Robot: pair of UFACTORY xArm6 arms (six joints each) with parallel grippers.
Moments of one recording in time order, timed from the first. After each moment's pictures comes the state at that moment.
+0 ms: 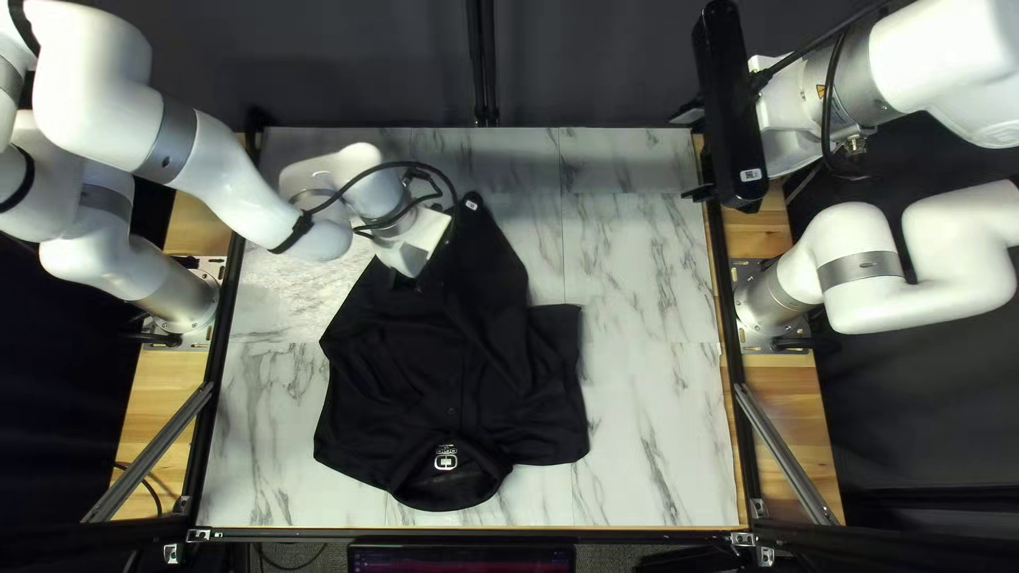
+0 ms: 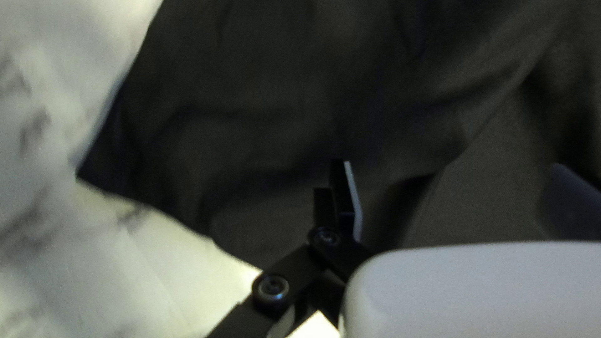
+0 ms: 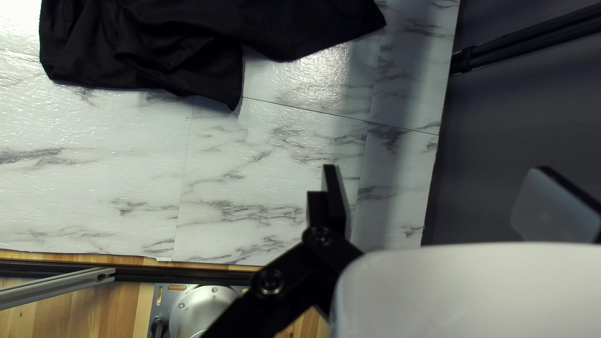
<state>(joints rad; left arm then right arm) 0.12 0.06 -0.66 -0.33 0.39 0.88 0.05 -1.08 -0.76 -0.23 1.37 -0.19</state>
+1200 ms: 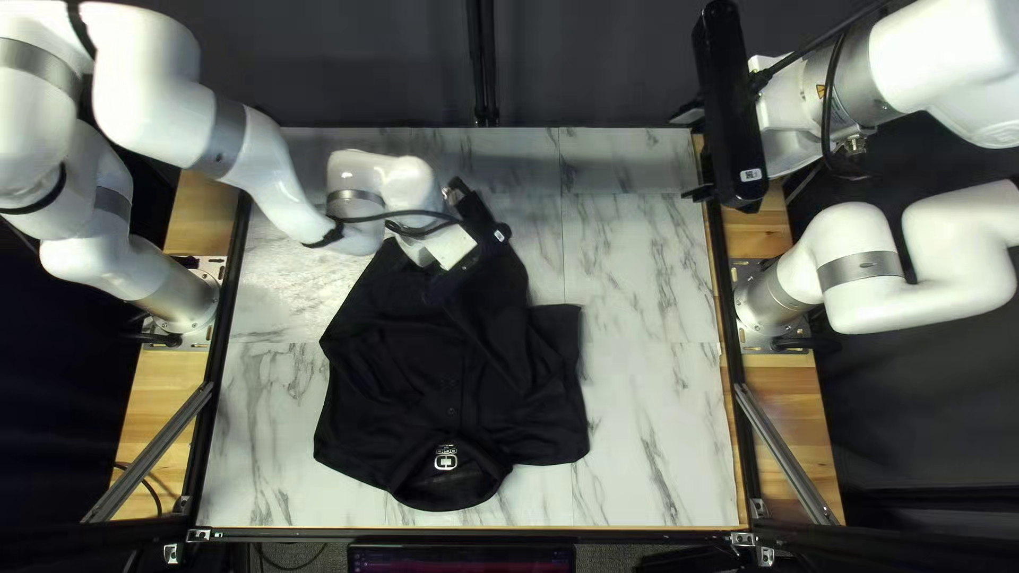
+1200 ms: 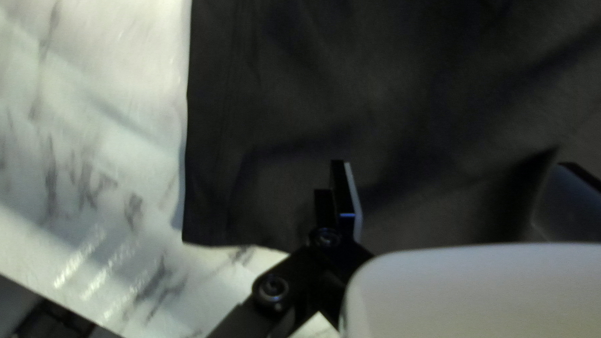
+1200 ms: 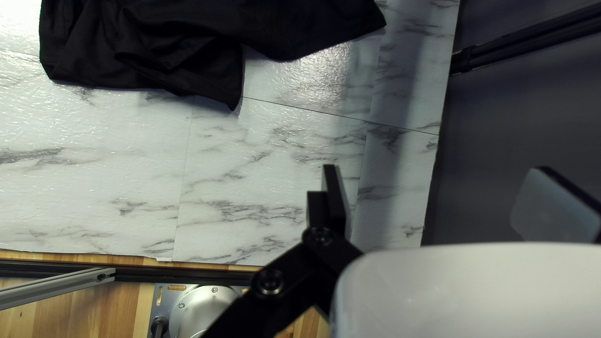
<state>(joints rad) 0.15 0.26 -0.91 0.16 0.61 0.84 0.05 -1.08 -0.76 -0.23 1.37 -0.19</state>
